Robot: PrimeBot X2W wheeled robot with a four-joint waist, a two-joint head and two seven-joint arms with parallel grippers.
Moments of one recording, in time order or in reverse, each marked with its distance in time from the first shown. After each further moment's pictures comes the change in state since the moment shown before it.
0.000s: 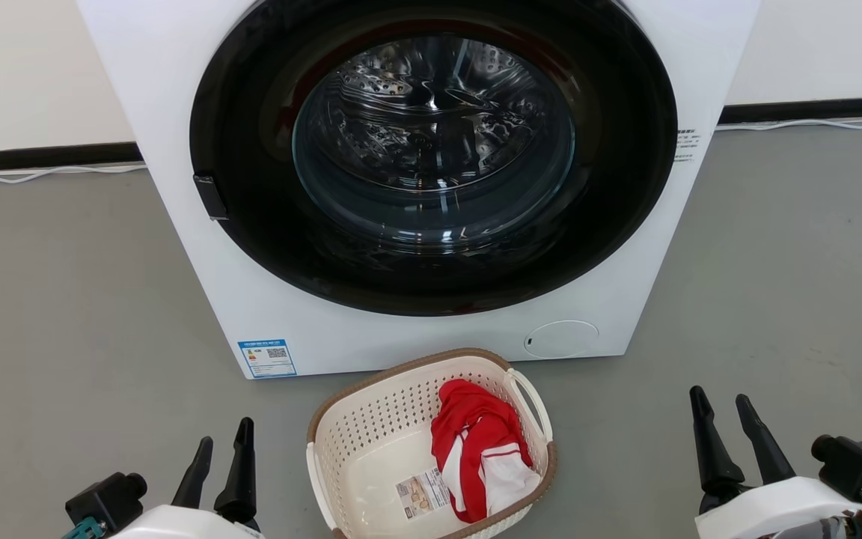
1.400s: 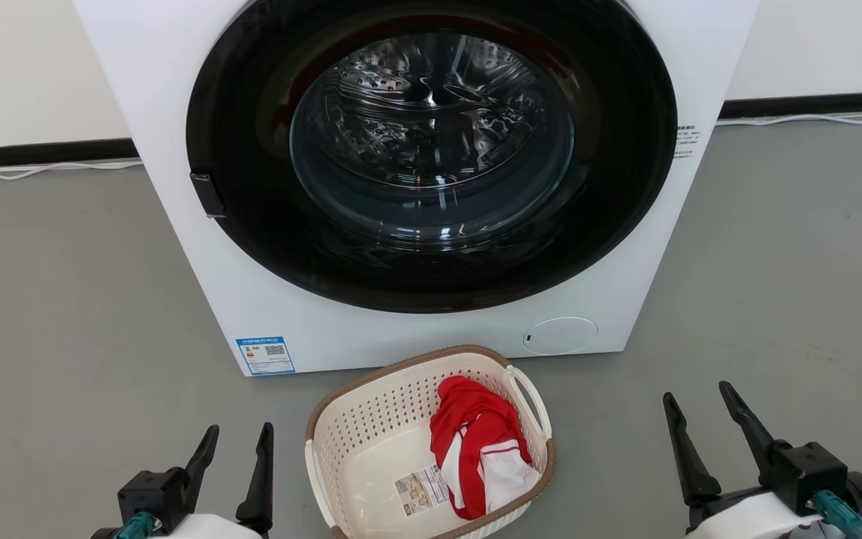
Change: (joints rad) left arm 0.000 0.016 -0.024 0.010 0.444 -0.001 -0.112; right arm 0.000 -0.019 0.027 0.003 -0.437 0.001 -0.113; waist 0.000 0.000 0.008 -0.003
